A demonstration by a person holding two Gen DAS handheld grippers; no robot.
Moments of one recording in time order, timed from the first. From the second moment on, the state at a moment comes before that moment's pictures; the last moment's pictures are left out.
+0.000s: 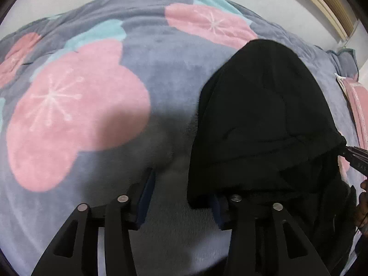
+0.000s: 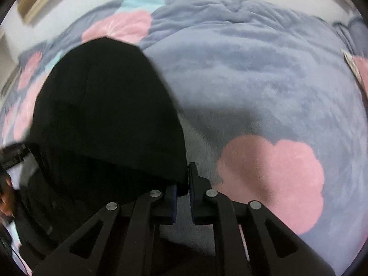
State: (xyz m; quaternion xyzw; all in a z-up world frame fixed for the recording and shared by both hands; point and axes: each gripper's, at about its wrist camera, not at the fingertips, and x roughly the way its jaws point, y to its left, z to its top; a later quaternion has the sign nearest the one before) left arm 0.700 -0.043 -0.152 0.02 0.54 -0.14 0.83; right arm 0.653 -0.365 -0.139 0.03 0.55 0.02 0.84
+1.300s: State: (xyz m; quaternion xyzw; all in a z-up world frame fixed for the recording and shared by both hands) left arm 0.752 -0.052 -0.093 -0.07 0.50 -0.29 0.81; right arm 0.741 -0.351 -0.092 0.04 0.53 0.15 0.84
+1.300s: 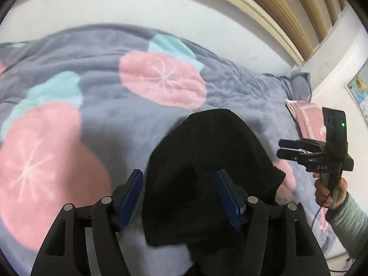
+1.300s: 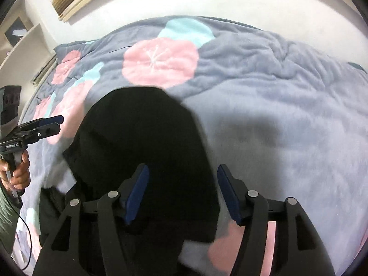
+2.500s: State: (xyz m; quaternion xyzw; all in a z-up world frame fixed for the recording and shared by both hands) left arm 0.545 -0.075 0.001 0.02 0.42 -0.39 0.82; right arm 0.526 -0.294 0.012 -0.07 0.44 0.20 0.87
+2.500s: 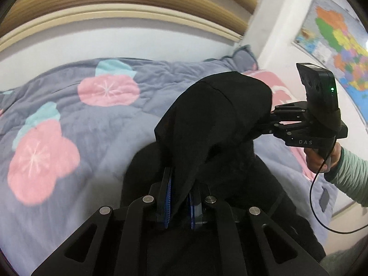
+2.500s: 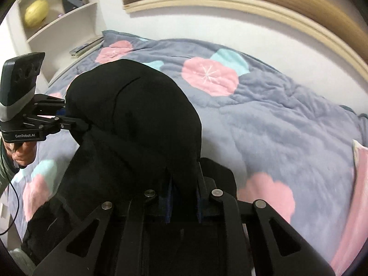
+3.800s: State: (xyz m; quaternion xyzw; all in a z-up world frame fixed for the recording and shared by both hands) left arm 0.420 -0.090 -0.059 -0.11 0.57 -0.33 0.74; right arm 0.407 -0.239 -0.072 0.03 0.57 0.13 0.81
